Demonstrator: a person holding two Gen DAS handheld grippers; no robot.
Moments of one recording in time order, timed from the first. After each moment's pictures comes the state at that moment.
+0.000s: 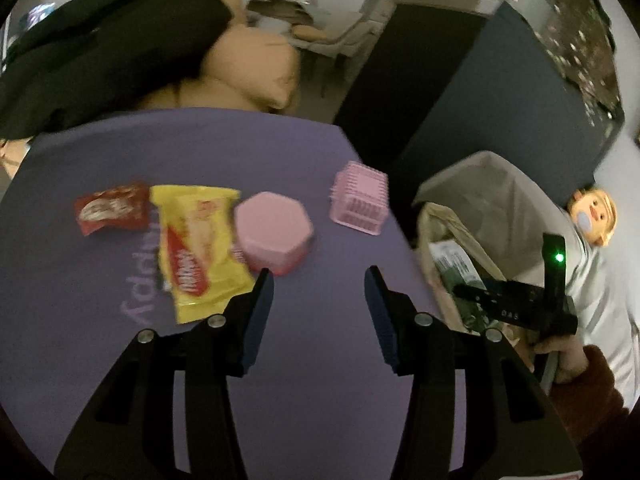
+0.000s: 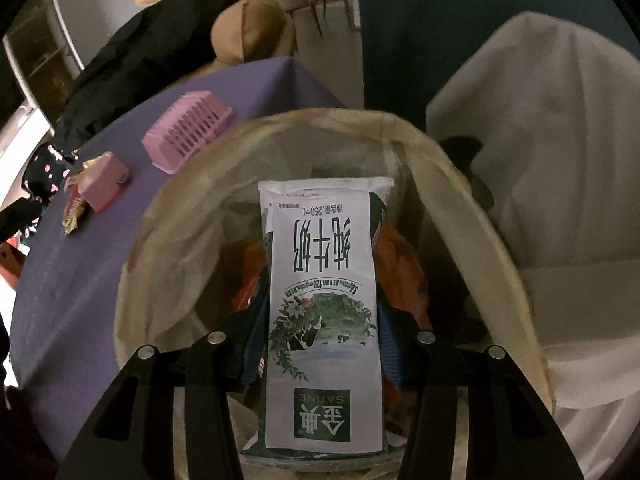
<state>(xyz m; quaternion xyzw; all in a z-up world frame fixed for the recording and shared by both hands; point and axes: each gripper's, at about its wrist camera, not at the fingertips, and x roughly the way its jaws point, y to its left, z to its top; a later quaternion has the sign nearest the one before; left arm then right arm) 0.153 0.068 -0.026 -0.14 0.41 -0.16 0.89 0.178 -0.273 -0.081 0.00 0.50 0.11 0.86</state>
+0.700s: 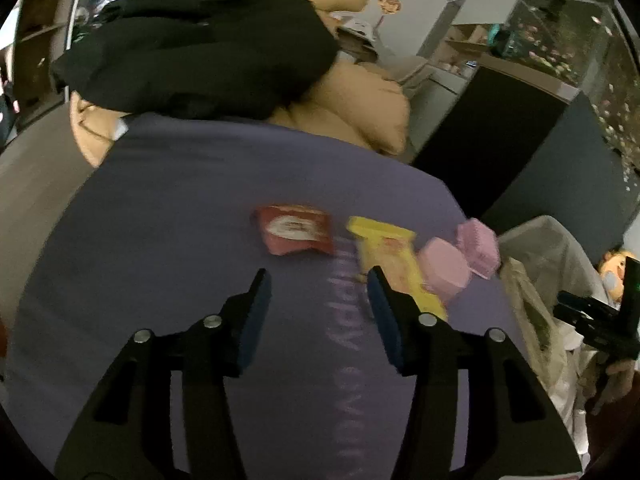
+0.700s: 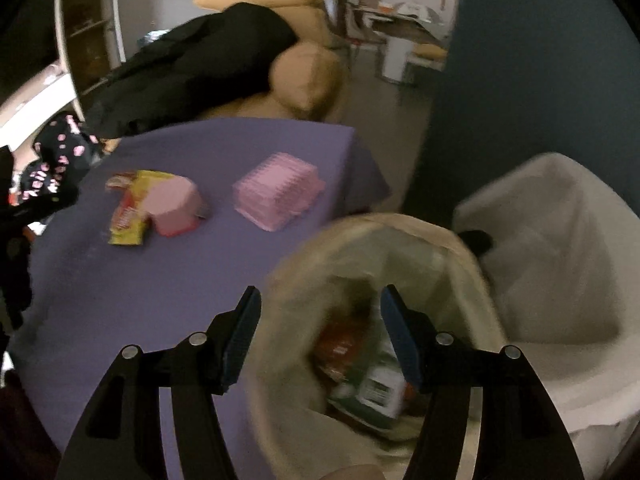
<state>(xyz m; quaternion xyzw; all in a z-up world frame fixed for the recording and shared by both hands) 0.147 0.217 -0.054 -0.19 0.37 -0.06 0.91 0.154 -0.175 -0.005 -0.09 0.43 0.15 0.89</state>
